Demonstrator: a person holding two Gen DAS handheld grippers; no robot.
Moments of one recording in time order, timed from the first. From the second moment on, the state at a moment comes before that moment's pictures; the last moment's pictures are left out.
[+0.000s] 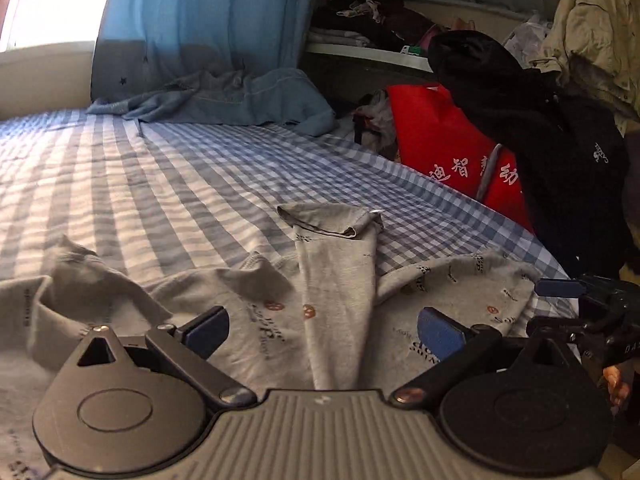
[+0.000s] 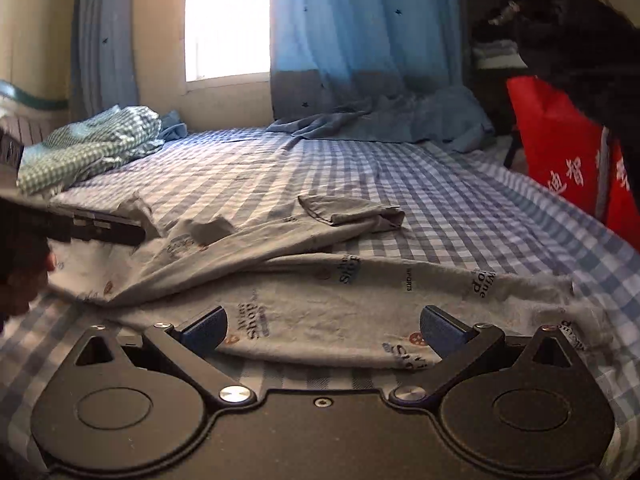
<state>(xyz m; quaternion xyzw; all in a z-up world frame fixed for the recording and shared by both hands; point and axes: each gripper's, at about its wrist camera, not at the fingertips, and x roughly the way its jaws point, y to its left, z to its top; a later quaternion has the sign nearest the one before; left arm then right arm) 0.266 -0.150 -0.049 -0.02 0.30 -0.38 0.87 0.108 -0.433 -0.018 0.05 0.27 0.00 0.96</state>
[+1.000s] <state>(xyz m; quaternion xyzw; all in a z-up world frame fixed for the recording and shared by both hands) 0.300 -0.152 -0.089 -0.11 0.36 -0.41 0.83 0.421 -0.499 0.017 0.11 0.30 -0.07 0.95</state>
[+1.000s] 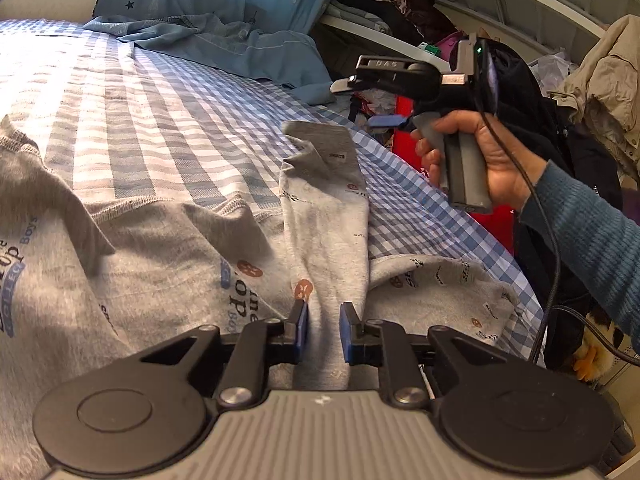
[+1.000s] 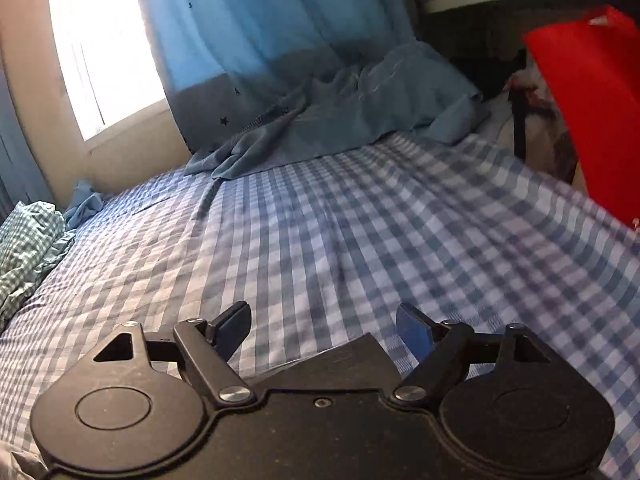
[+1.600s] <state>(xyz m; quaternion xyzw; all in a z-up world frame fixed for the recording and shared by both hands) 0.296 -0.149 -0.089 -0.10 0.36 -0.41 0.83 0.493 -0.408 -0.042 -0.13 0.47 -0.10 0.87</state>
